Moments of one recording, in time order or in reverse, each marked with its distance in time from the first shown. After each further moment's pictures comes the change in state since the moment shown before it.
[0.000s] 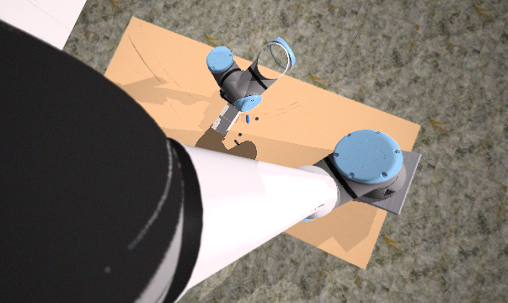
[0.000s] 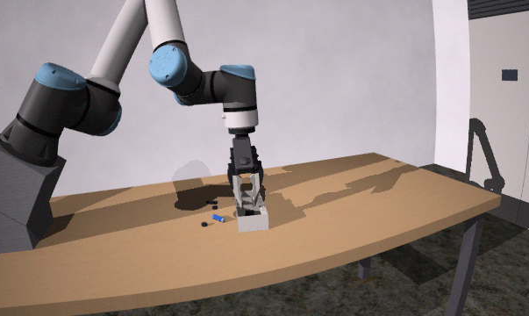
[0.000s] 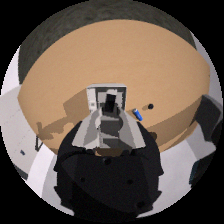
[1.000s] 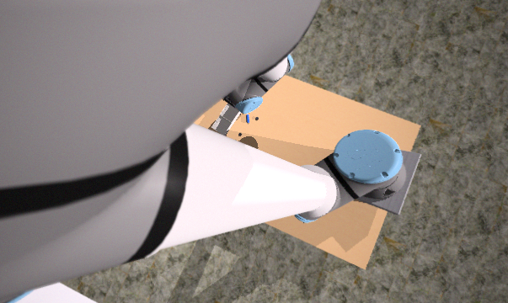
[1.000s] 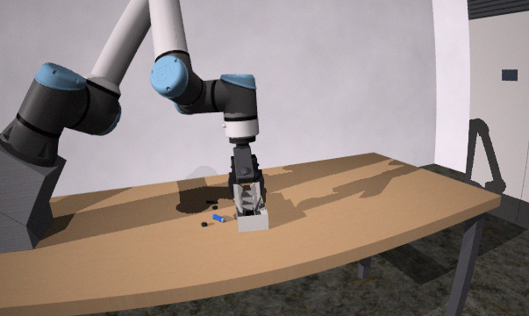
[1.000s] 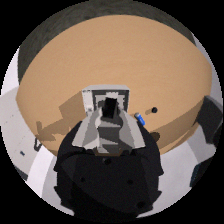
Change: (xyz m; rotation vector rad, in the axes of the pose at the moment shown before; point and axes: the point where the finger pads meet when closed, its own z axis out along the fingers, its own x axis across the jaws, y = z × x) arm 0.000 0.000 0.025 0.000 0.000 0.000
